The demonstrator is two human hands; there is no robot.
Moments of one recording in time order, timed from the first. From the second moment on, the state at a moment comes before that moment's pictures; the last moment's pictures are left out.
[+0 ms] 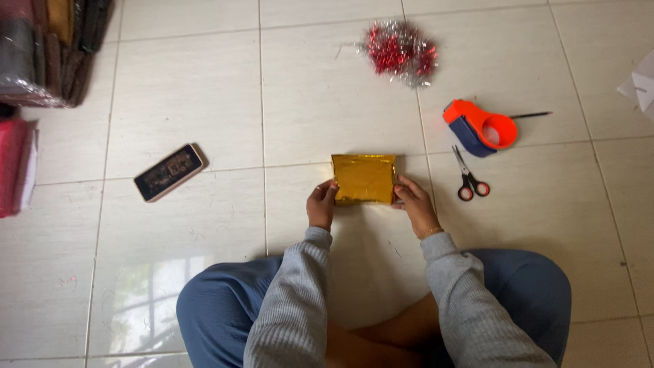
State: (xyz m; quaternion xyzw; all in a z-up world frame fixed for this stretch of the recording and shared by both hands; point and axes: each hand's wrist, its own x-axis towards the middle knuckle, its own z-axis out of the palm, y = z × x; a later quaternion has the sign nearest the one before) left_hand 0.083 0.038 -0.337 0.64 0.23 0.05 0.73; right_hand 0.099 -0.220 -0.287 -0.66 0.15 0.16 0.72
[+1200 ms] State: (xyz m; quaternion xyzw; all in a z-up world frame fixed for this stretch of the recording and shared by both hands) left_hand 0.088 0.045 -0.287 0.61 0.21 0.02 0.76; right_hand 0.111 -0.200 -0.242 -0.68 0.06 0.15 0.72
